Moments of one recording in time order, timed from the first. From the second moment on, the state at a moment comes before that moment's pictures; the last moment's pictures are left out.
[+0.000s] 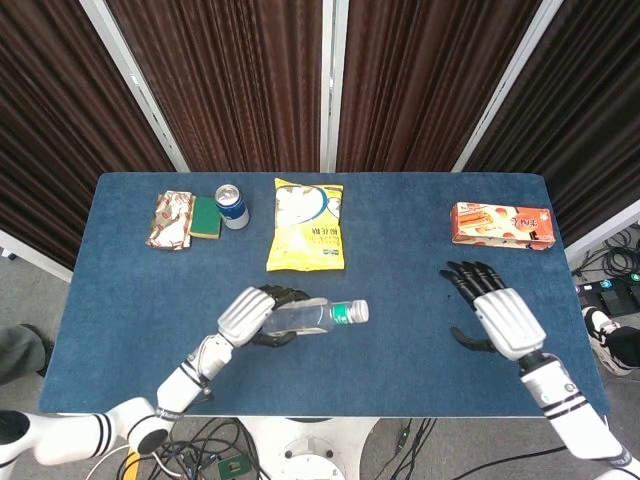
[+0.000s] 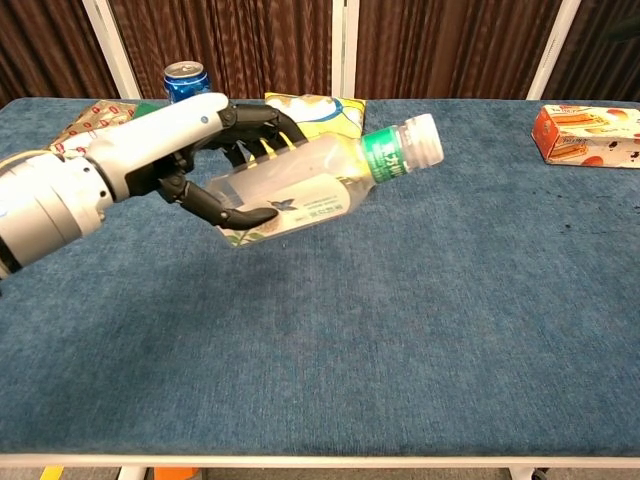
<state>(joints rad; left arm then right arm) -0.67 -1.69 -0.11 -1.43 1.55 1.13 -0.19 0.39 -0.98 0.14 -1.90 -1.52 1.08 0.00</state>
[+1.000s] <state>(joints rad) -0.69 -1.71 -0.15 -1.47 1.50 1.14 -0.14 0.64 -1.09 0.18 -1.92 -1.35 0.86 -0.01</state>
